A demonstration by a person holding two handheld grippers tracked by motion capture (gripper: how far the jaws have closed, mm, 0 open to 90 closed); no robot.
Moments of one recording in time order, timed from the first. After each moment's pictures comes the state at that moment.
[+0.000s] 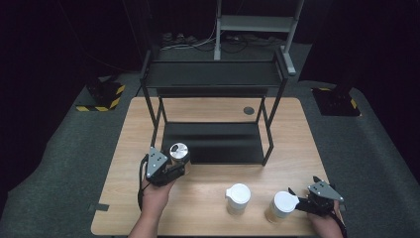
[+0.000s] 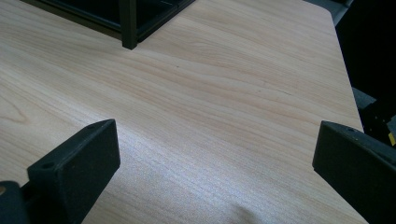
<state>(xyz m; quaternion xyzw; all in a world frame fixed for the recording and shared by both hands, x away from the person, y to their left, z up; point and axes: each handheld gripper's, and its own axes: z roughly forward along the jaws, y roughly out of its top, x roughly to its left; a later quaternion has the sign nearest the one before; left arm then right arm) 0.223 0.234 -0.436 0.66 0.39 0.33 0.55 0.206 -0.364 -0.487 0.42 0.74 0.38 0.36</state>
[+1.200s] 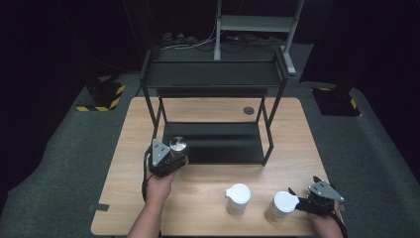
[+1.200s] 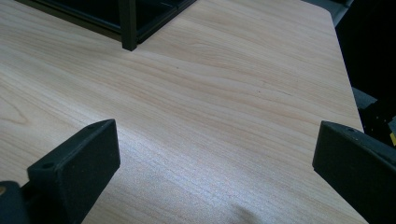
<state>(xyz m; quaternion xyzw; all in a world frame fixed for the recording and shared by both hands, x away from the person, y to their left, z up) 0.254 0.225 -0.443 0.66 0.42 0.35 0.52 0.206 -0.365 -0.487 0.42 0.74 0.38 0.36</state>
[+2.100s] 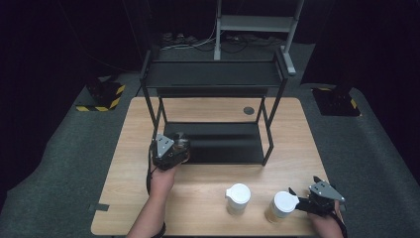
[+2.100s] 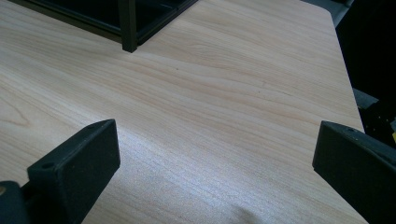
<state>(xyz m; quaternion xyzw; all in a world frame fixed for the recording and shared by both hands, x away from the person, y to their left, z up) 0.281 0.216 -0.445 0.66 0.43 0.35 0.50 0.206 -0.367 -0.487 0.42 0.74 0.38 0.35</state>
